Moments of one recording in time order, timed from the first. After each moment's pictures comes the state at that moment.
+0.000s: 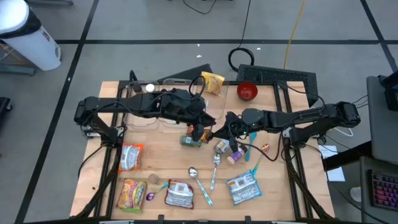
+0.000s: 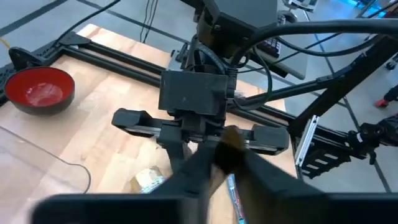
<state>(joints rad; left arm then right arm) -0.01 1.63 1.70 -0.51 0.03 -0.36 0.01 1.25 0.80 0.13 -0.13 0.38</state>
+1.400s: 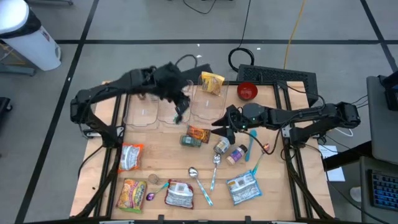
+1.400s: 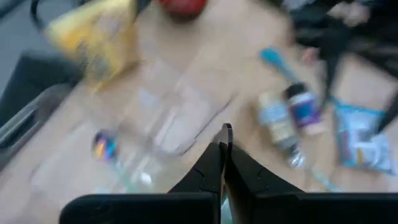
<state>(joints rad) 0.31 1.55 1.70 -1.00 0.06 -0.26 -0.06 1.25 0.80 0.19 -0.13 0.52</state>
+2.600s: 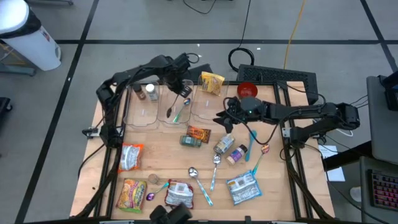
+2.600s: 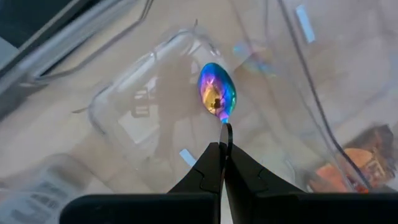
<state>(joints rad) 0.67 1.95 1.70 -1.13 0.14 -0.22 -0.18 1.25 0.80 0.06 -0.06 0.58</state>
